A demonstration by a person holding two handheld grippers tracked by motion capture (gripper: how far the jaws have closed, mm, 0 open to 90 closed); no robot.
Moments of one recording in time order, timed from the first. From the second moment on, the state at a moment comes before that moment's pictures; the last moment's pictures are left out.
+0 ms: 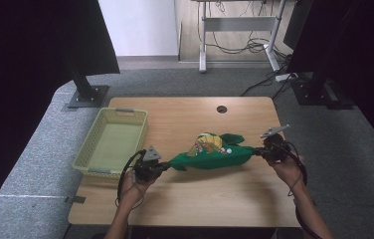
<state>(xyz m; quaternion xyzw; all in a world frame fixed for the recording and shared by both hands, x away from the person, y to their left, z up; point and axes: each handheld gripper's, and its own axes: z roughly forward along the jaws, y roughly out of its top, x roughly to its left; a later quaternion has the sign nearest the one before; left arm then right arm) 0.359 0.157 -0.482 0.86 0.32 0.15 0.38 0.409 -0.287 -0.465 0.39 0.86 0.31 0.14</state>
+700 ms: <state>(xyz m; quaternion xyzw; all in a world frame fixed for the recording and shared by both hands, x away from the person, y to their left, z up) 0.368 0.153 -0.473 0.85 0.33 0.15 0.37 0.390 -0.297 -0.476 0.38 0.87 0.29 0.11</state>
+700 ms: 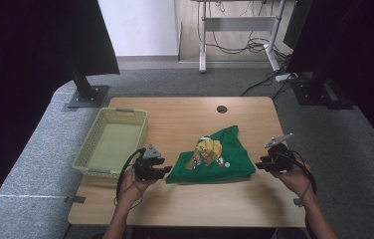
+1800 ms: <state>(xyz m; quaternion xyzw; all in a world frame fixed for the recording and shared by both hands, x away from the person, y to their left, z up) 0.438 0.090 -0.531 0.89 0.33 0.08 0.30 0.495 -0.233 -0.528 0.41 0.88 0.24 0.09</state>
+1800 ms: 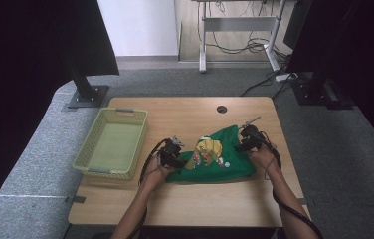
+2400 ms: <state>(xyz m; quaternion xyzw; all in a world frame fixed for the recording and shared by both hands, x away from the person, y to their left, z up) 0.436 0.120 -0.492 0.85 0.36 0.16 0.35 0.468 -0.281 -0.494 0.43 0.86 0.25 0.10</state>
